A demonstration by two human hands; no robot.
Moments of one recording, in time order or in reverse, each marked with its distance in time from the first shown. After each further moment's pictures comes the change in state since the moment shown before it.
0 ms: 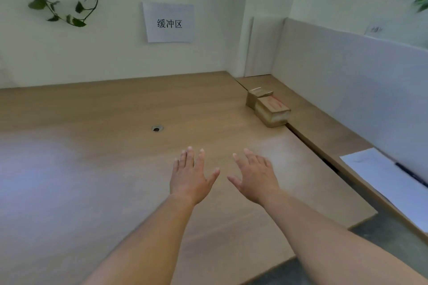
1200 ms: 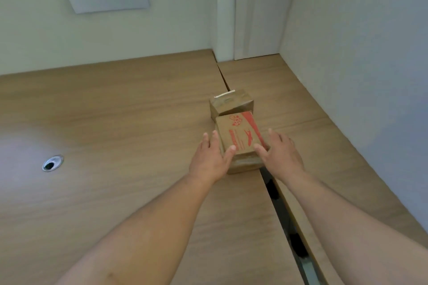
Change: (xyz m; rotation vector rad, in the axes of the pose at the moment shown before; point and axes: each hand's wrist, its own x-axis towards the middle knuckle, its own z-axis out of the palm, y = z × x) left_hand 0.406 0.275 0.081 -0.317 -0.119 -0.223; right_hand 0.368 0.366 0.005 0.336 -0.003 0.131
